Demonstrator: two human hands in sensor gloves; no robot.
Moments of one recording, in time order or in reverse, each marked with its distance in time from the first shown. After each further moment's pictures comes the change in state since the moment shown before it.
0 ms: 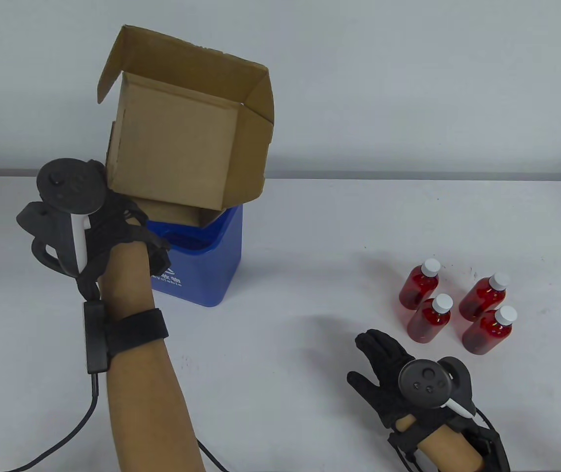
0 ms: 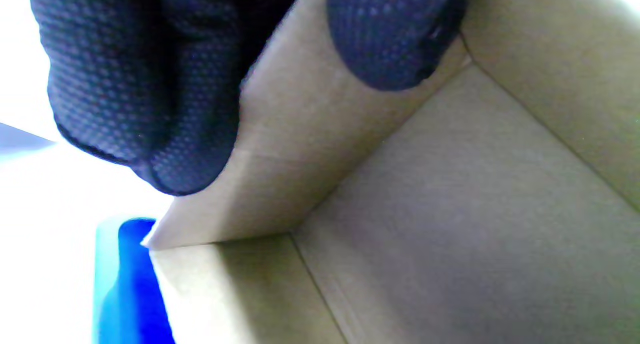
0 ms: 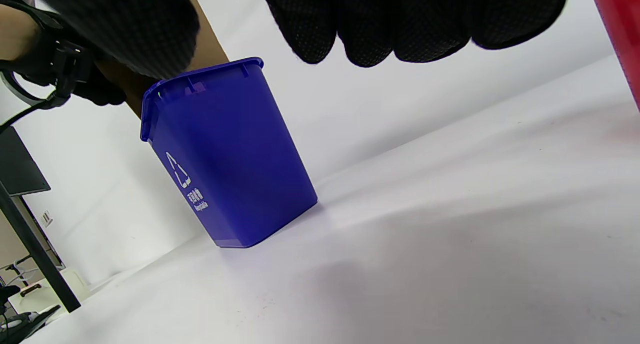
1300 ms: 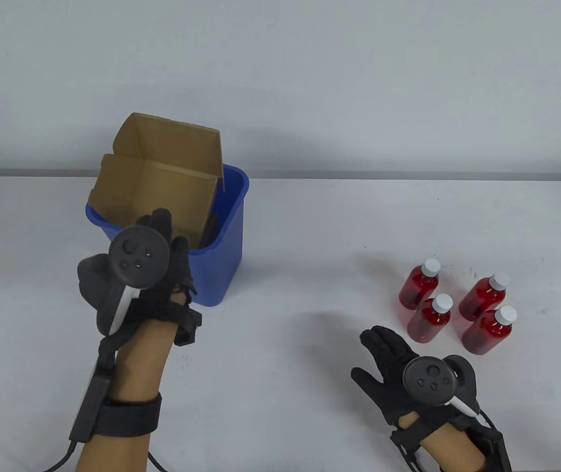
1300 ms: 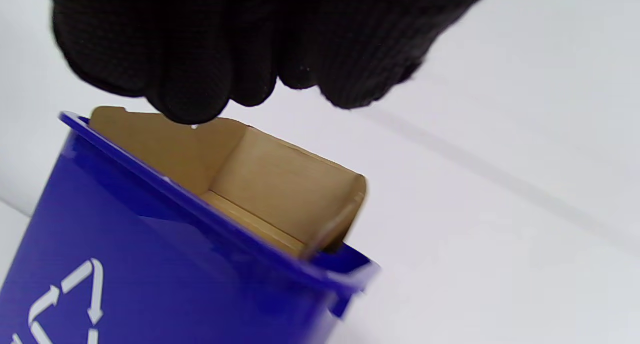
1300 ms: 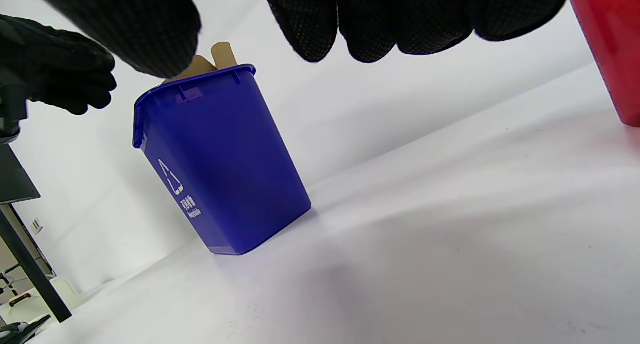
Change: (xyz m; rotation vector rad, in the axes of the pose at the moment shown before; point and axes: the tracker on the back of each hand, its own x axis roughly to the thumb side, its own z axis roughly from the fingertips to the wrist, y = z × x) left_hand 0.001 -0.027 0.098 -0.185 -0.463 -0.085; right_hand -0.007 -0.004 0.000 -0.012 0.023 -0.006
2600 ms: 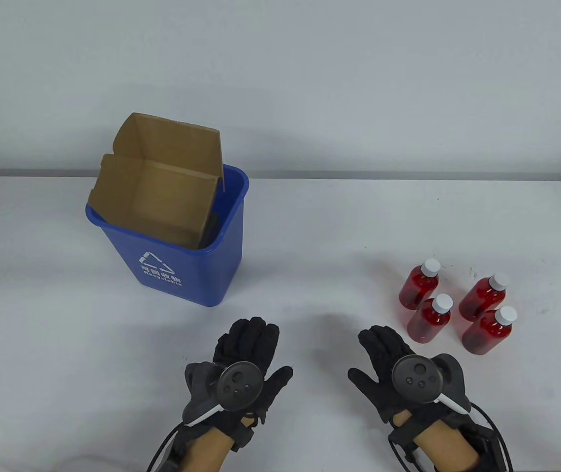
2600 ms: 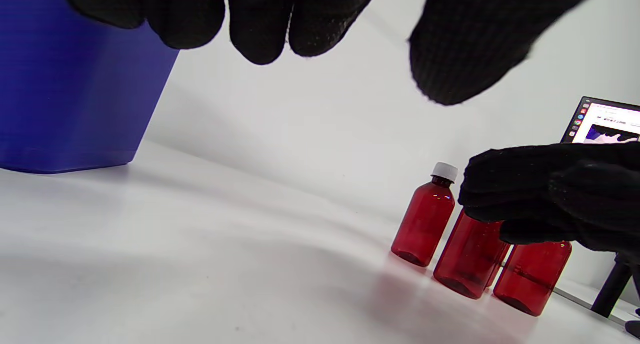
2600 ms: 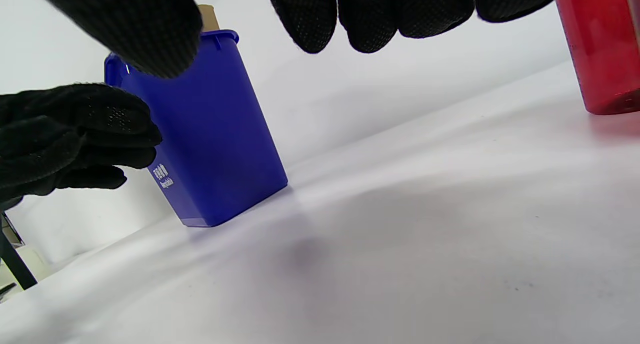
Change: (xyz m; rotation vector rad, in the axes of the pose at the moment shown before) left_hand -0.001 -0.175 0.128 -0.329 -0.449 0.019; right_hand -0.005 0.014 -0.005 0.049 0.036 0.090
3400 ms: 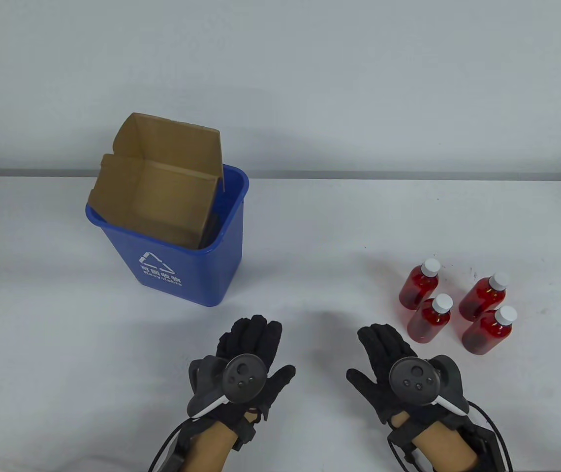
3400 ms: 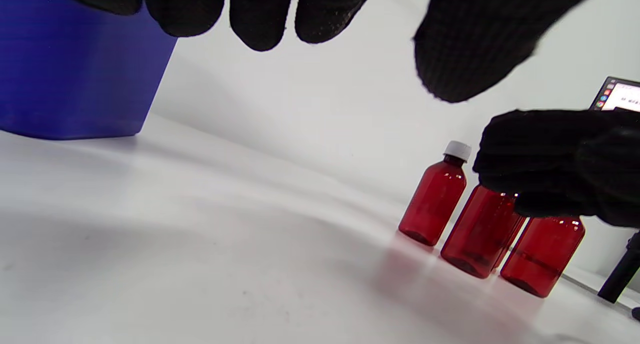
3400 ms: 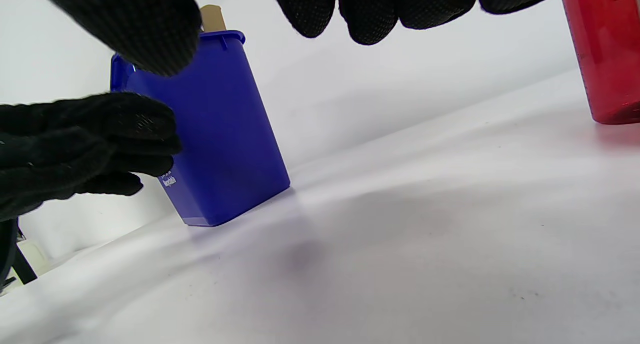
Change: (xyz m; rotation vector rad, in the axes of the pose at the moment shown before) left_hand -0.002 -0.012 -0.011 -0.085 0.032 0.009; right_hand 0.004 0.000 0.001 -0.011 -0.018 0.014
